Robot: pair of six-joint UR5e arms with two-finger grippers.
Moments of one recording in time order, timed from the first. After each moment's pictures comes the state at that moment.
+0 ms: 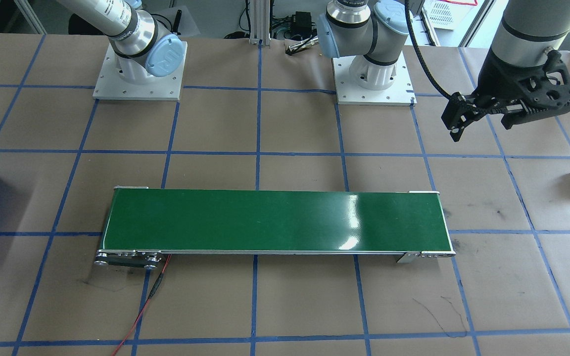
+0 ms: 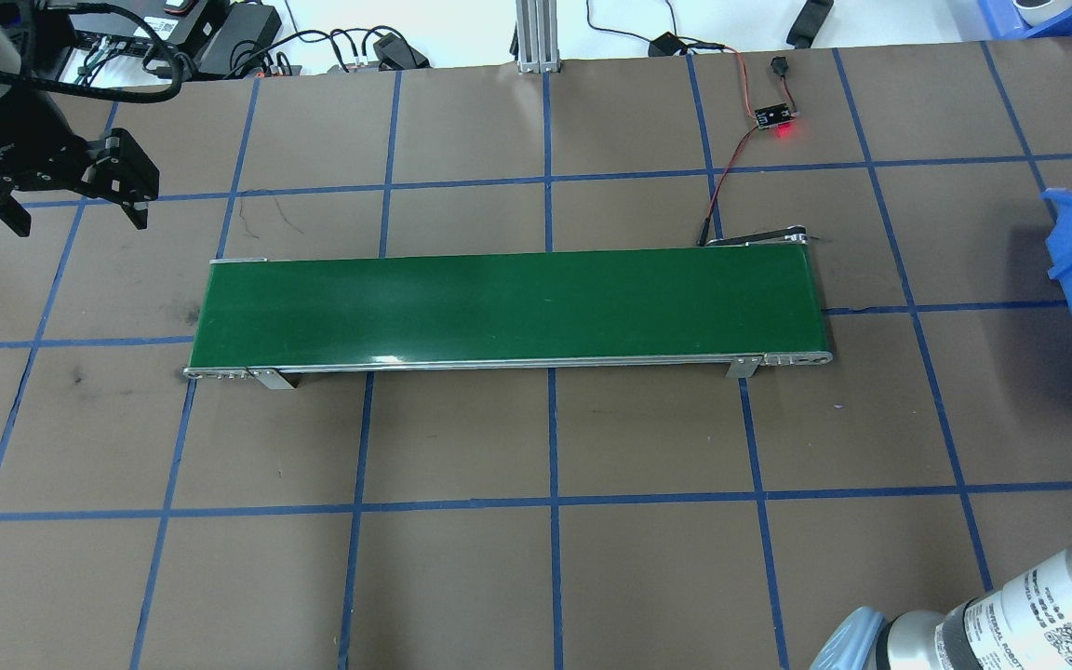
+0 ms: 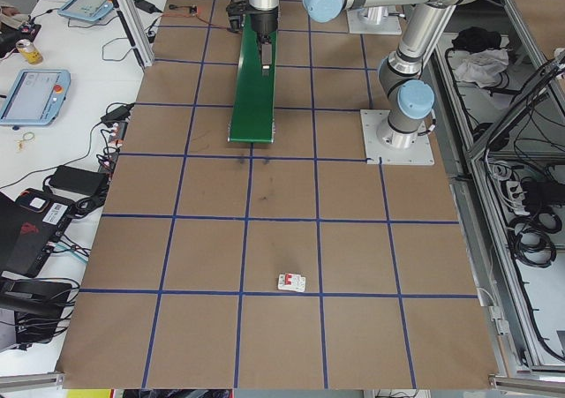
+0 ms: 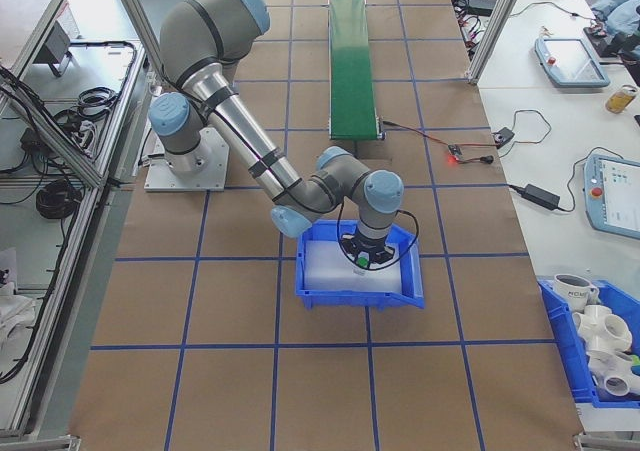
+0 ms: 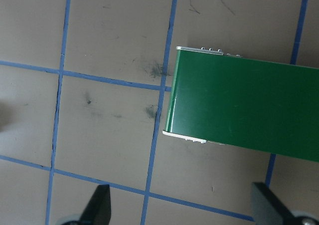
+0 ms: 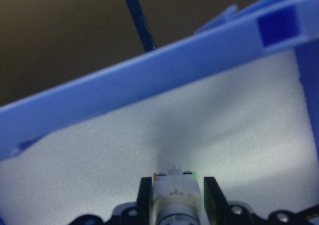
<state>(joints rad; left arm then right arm) -1.38 -1.53 -1.61 -1.50 1.77 0.04 0.77 -1.06 1.58 -2.14 -1.64 -2.01</state>
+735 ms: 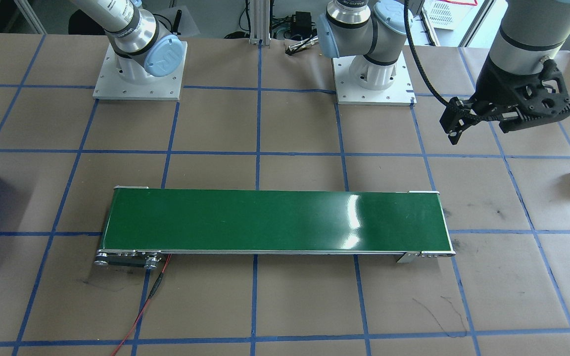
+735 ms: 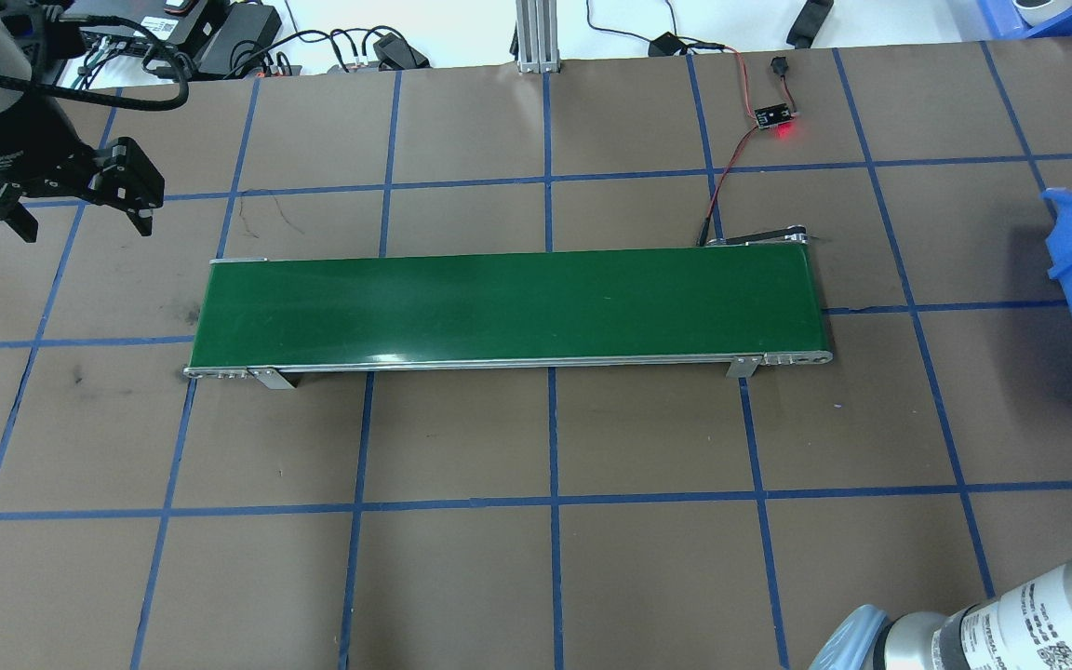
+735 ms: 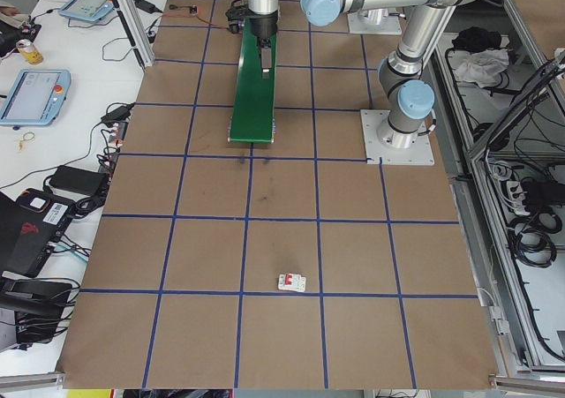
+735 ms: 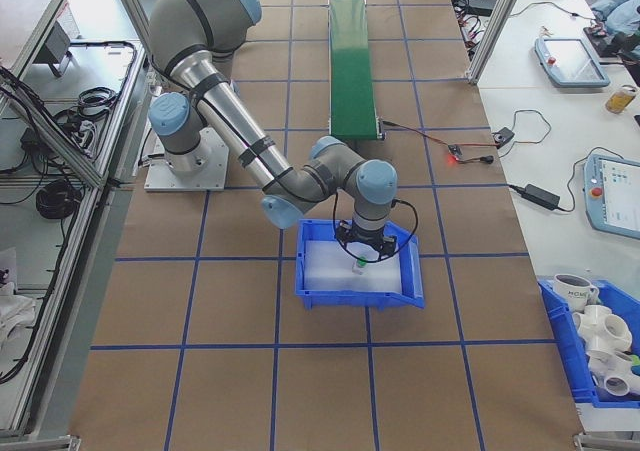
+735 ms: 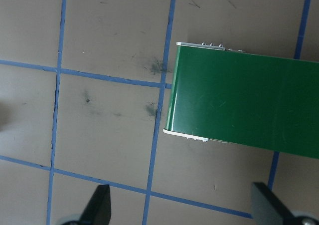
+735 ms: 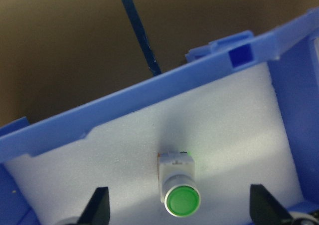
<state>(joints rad) -1.38 -1.54 -1.62 -1.50 1.78 0.05 0.76 -1.14 1.59 -2.09 -1.59 -1.99</state>
